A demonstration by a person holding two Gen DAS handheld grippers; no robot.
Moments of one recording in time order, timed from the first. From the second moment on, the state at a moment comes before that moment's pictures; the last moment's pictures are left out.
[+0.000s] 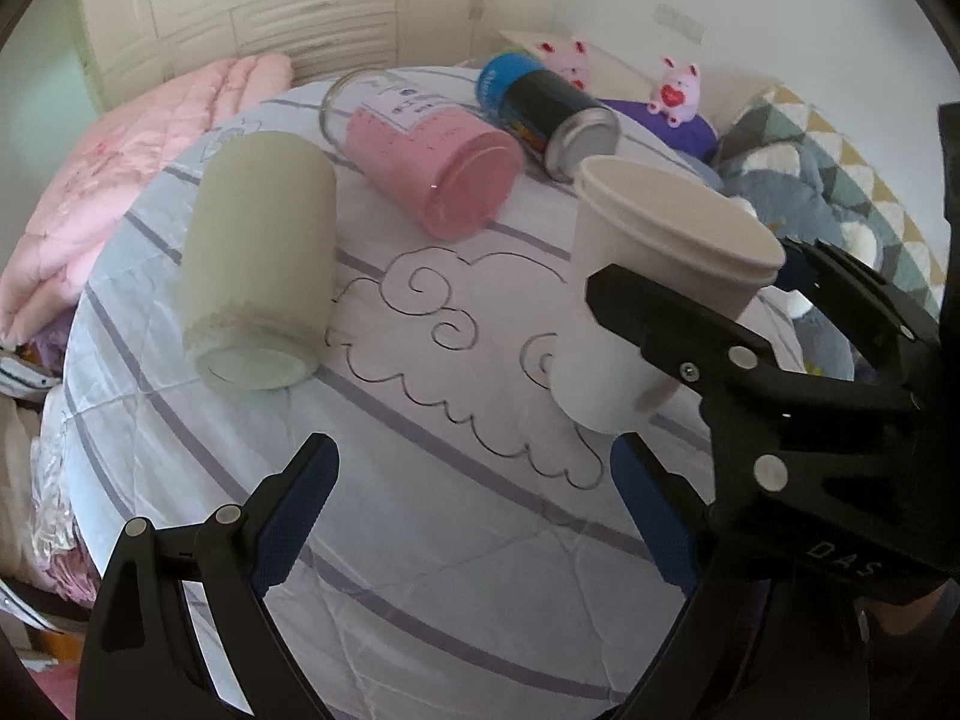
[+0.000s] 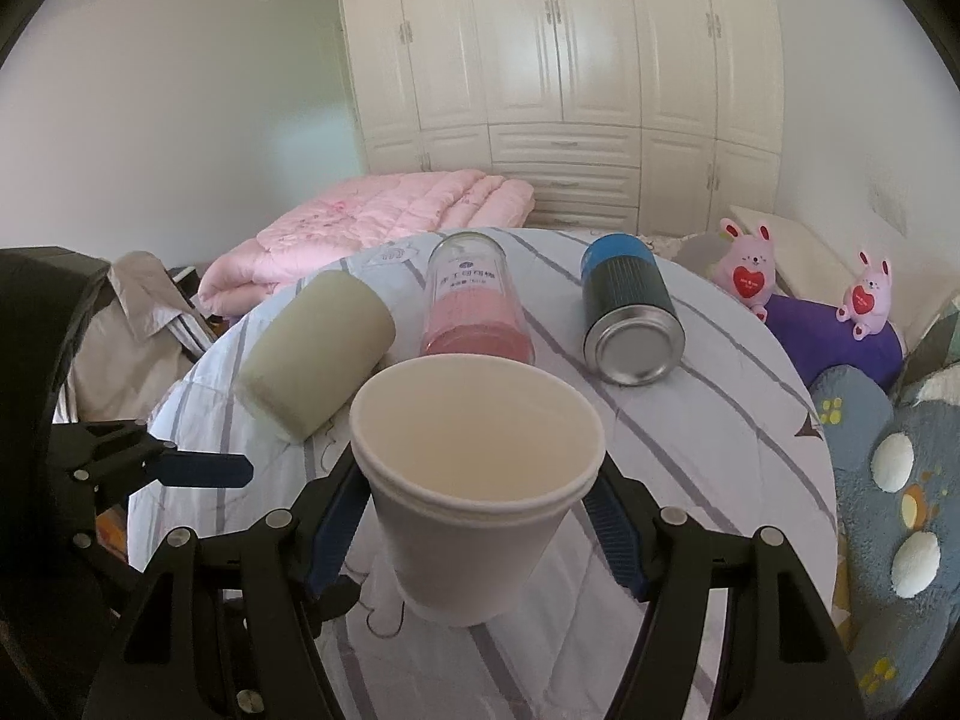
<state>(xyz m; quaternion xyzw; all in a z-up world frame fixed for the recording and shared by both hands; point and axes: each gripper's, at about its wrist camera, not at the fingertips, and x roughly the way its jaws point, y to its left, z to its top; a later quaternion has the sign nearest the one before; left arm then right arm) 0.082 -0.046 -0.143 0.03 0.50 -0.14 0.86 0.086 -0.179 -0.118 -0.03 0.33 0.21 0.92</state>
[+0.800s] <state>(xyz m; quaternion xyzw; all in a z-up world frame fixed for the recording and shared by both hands) 0.065 -0.067 -0.149 0.09 0.49 -0.11 0.86 0.065 -0.164 -0.122 -0.07 0.32 0.25 0.91</state>
